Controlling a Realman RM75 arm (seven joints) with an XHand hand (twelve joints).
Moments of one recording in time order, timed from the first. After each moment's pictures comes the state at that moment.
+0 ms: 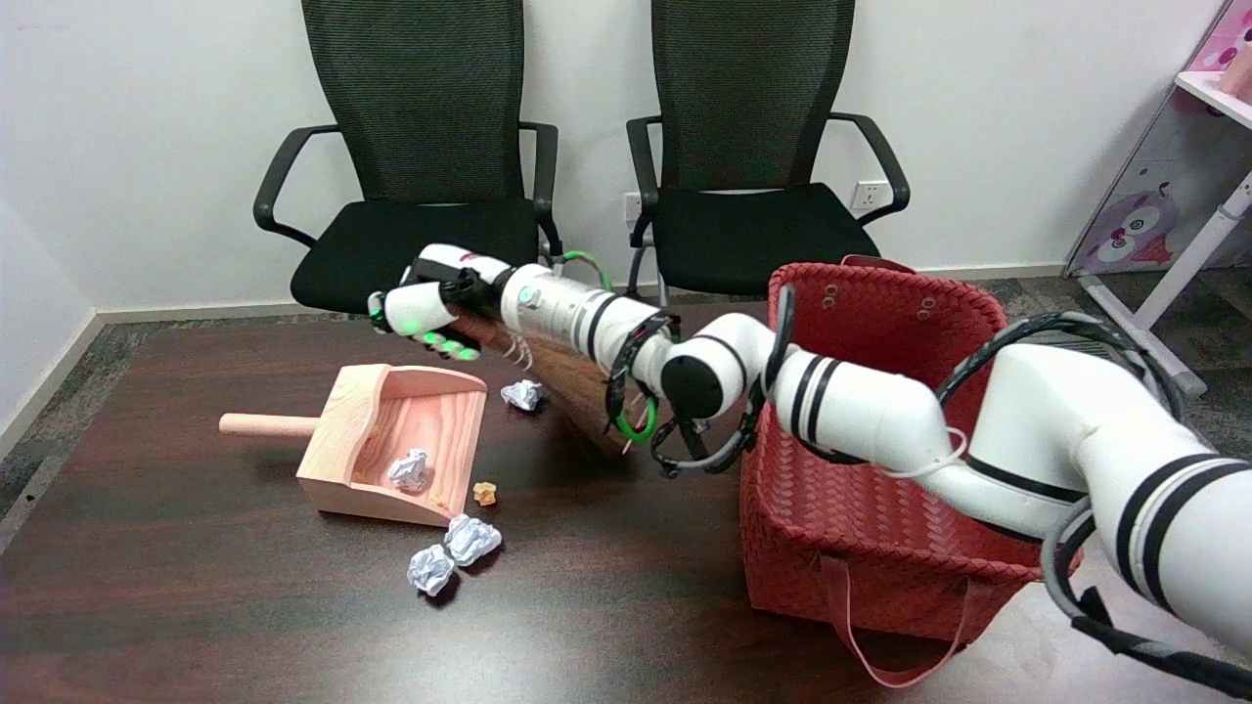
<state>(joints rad) 0.93 -1.35 0.42 -0.90 1.14 -0.08 -2.31</state>
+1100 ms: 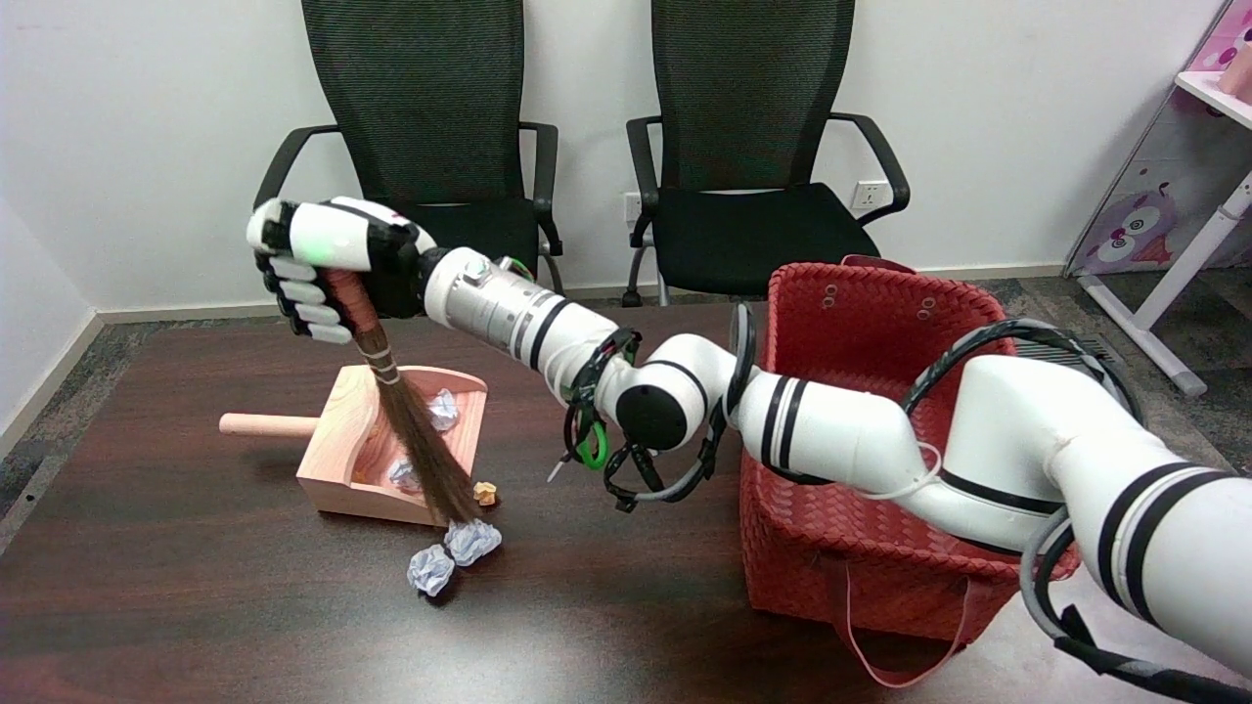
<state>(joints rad) 0.92 -1.42 0.38 -1.00 1.15 -0.27 -1.80</state>
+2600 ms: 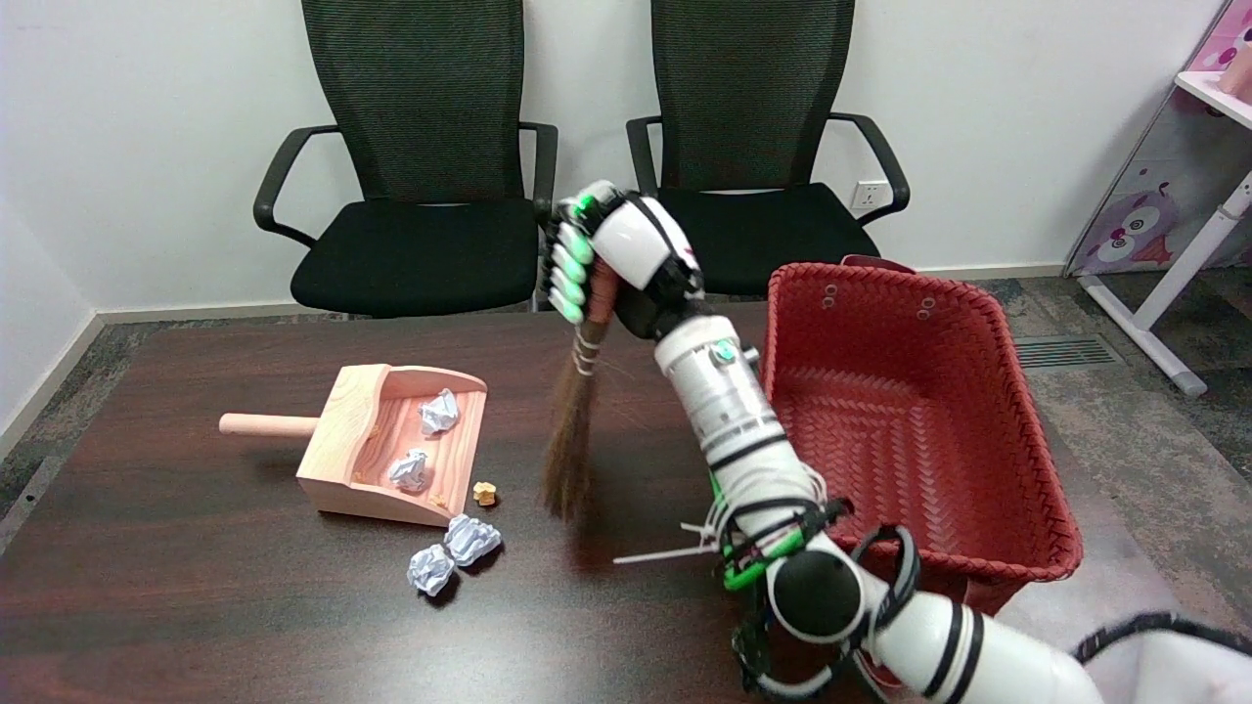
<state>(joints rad) 0.21 -1.28 0.85 -1.60 1.36 -0.71 -2.48</state>
